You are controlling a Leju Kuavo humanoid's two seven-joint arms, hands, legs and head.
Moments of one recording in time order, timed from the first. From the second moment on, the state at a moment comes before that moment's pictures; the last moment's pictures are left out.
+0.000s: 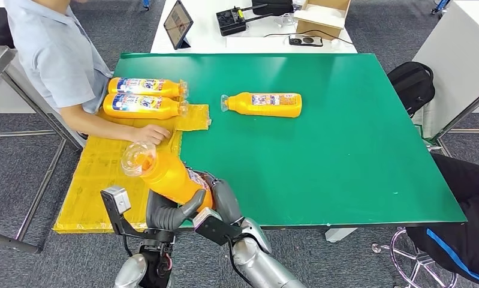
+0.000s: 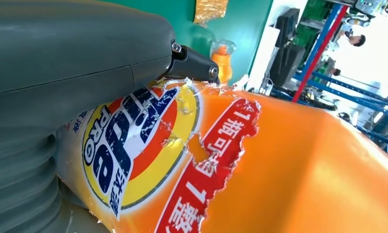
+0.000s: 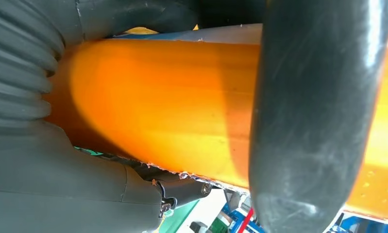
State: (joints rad) left arm 0.00 -0.22 -0.44 -1.51 0.31 0.13 -0.39; right arm -0.33 0.34 0.50 -0.75 0.31 -0.30 -0.62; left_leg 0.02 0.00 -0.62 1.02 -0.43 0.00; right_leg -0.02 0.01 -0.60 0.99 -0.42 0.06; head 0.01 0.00
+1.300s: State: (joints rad) left arm -0.42 -0.11 -0.28 -1.12 -0.52 0.42 -0.25; right arm -0.19 0.28 0.48 -1.30 0.52 -0.70 -0.66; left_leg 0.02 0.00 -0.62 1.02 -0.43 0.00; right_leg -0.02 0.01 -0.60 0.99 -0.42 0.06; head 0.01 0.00
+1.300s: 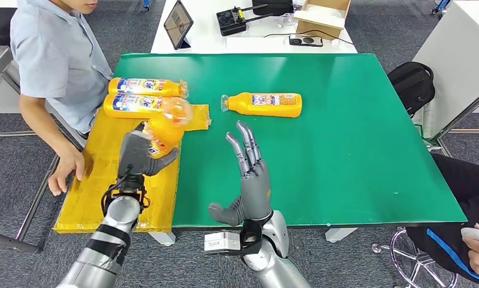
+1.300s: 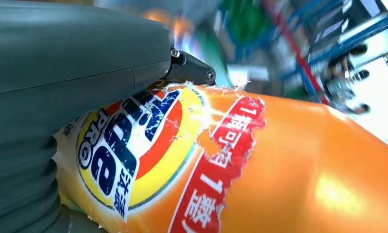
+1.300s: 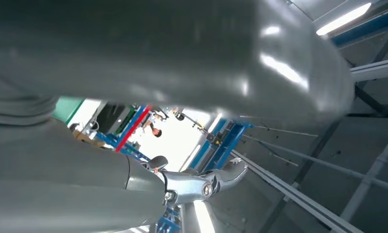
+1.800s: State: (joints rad) left arm -0.62 -0.07 -0.36 -0.68 -1.08 0.42 -0.10; right arm -0.20 0.23 0.65 -1.30 0.33 -0.70 -0.66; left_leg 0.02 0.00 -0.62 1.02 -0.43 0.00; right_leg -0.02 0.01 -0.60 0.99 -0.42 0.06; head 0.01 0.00
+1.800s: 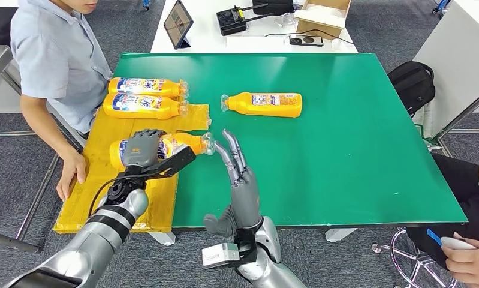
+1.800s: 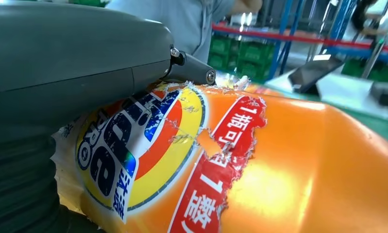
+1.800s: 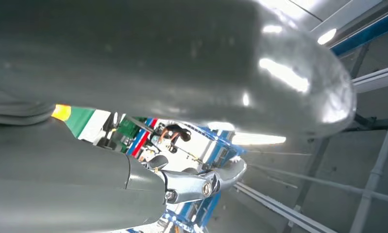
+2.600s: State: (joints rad) left arm -0.66 -0.06 -0.26 -0.51 -1.00 0.25 -0.14; right arm -0.22 0.19 0.71 -1.29 0.22 -0.70 -0.66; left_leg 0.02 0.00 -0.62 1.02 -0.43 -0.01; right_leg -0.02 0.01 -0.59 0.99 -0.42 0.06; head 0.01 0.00
